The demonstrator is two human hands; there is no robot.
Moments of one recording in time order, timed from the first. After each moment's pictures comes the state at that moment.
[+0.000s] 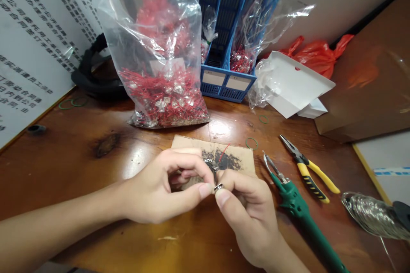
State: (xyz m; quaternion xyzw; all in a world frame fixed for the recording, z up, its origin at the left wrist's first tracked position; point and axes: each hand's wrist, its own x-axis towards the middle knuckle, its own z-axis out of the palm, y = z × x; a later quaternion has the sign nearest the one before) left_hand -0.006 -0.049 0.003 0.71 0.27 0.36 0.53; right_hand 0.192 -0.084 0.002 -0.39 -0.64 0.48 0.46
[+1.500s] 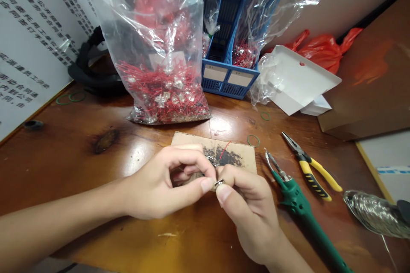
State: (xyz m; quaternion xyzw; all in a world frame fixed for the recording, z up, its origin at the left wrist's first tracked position) left_hand -0.005 -0.050 0.000 0.70 0.29 0.35 0.54; right_hand 0.196 -0.086 -0.006 -0.36 -0.61 0.54 0.44
